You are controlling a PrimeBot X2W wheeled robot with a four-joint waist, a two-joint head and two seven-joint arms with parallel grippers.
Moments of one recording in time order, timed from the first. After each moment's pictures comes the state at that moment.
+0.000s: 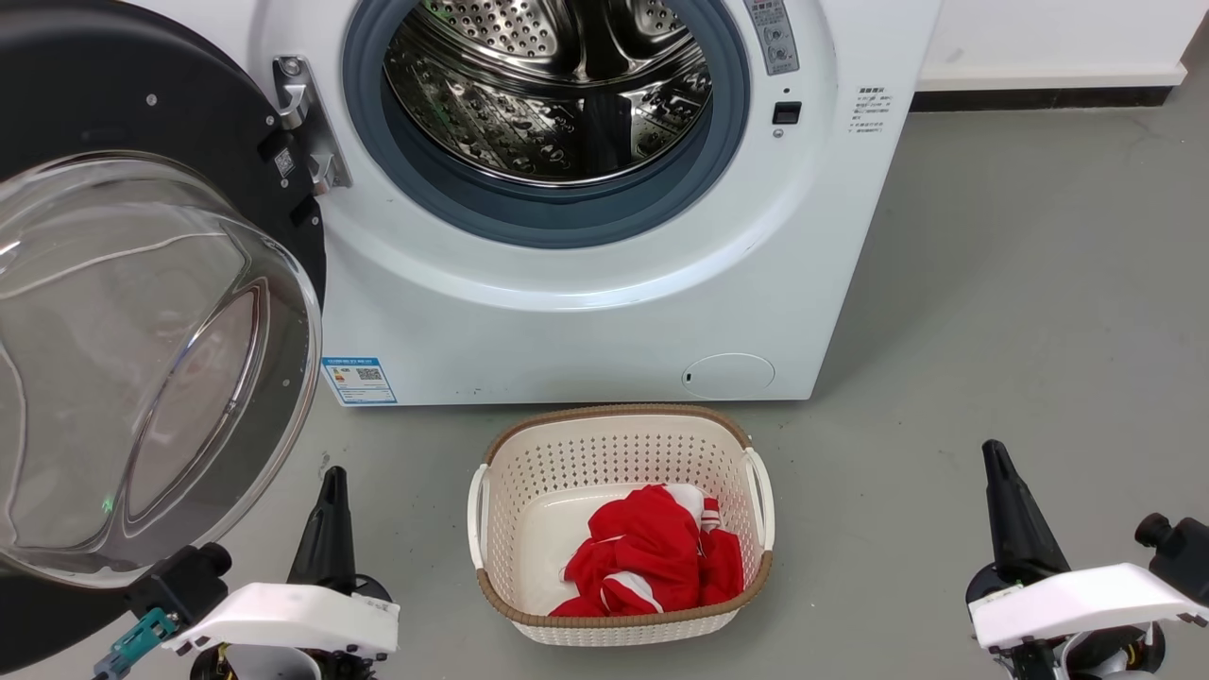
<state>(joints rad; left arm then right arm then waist) -0.02 0.05 0.03 0.15 -0.69 -0.06 -0.12 -0.02 -0.07 -0.01 0.14 0.70 0.13 -0.12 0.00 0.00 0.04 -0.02</state>
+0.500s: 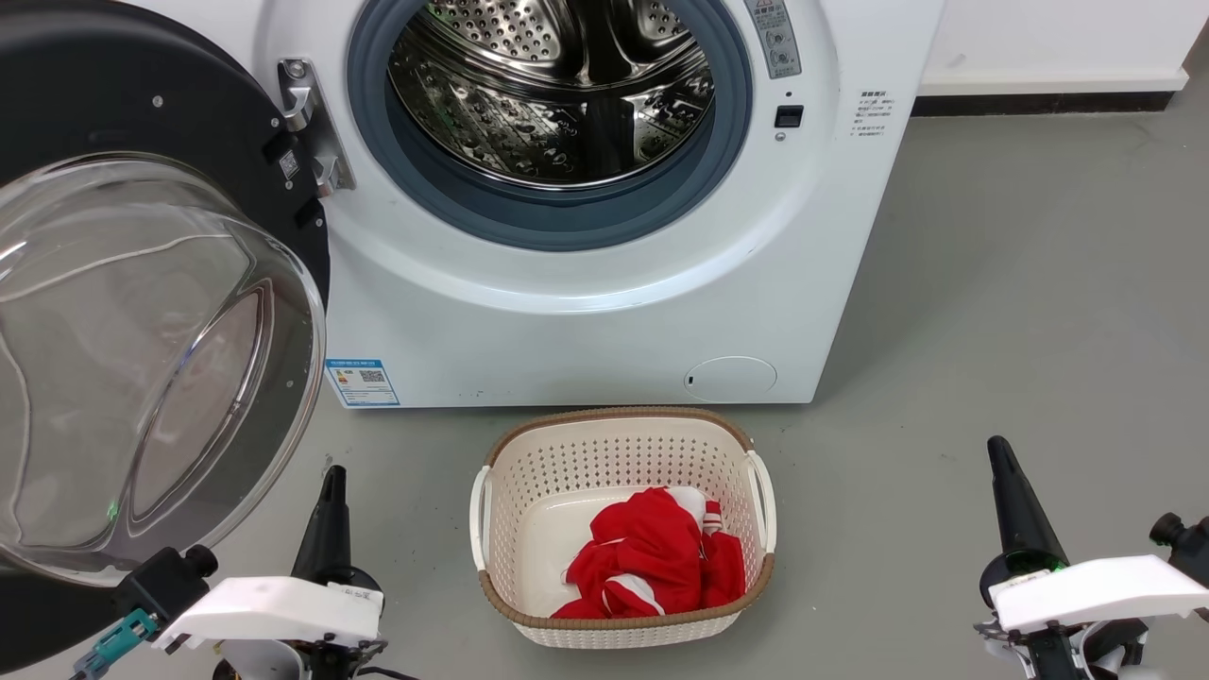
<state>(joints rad) -0.04 0.05 0.05 0.17 -0.90 -0.08 -0.06 -0.04 -0.07 -0.02 0.16 0.91 0.13 -0.08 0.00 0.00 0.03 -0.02</state>
